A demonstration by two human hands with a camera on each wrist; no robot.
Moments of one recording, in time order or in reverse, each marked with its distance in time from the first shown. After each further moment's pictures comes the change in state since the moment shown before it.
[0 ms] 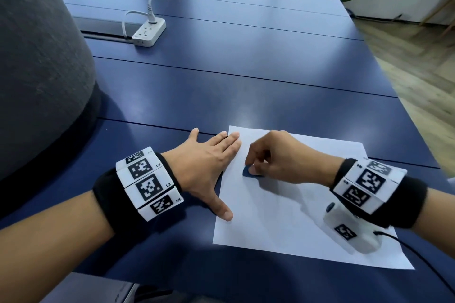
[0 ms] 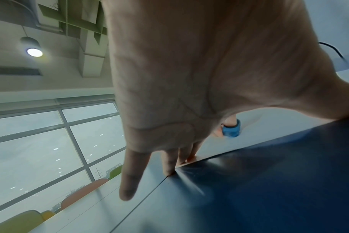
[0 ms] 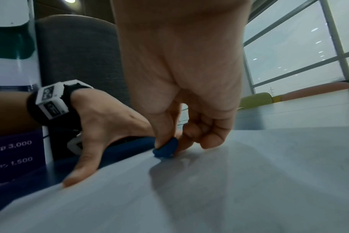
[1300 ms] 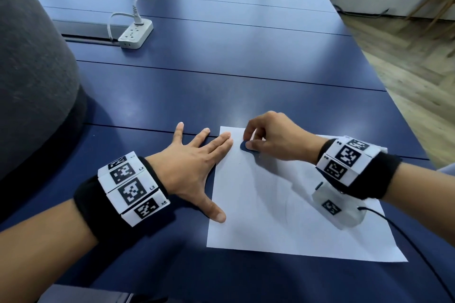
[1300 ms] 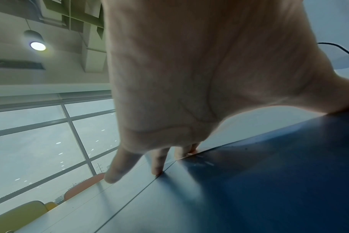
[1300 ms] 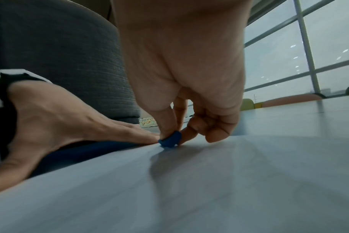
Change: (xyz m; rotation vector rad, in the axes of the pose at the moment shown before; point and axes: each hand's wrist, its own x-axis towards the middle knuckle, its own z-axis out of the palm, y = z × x) left_hand 0.001 -0.005 0.005 -0.009 0.000 -0.028; right_hand 0.019 0.015 -0.015 0.035 0.152 0.062
